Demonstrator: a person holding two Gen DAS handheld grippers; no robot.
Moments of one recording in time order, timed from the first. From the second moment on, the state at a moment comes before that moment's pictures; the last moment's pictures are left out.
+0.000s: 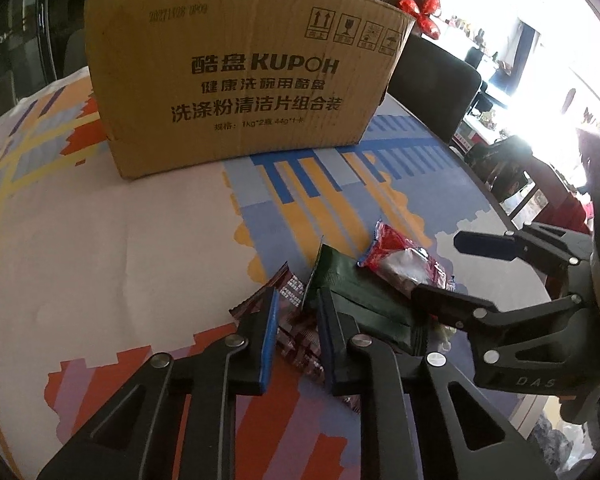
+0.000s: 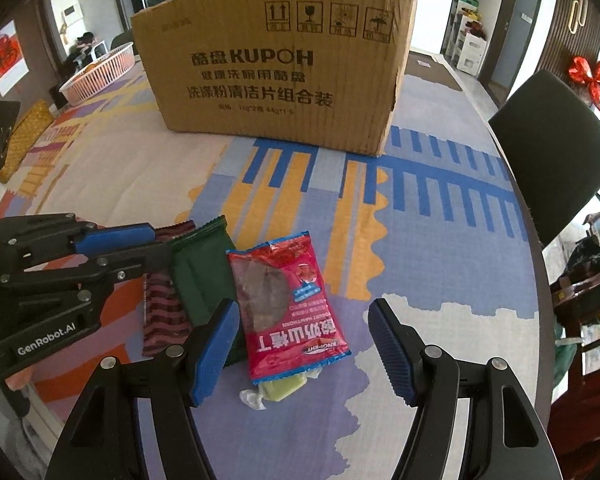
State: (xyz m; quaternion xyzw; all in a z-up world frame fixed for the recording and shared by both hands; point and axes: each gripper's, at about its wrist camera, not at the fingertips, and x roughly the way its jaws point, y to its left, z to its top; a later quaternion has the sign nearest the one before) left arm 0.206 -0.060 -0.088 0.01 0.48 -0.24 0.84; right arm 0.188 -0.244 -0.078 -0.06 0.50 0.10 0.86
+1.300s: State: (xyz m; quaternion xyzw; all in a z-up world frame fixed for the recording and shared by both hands) left arm 0.182 -0.060 -0.047 -0.03 0.45 -0.25 0.86; right arm 0.190 -0.247 -0.076 -0.06 0.49 0.12 0.86
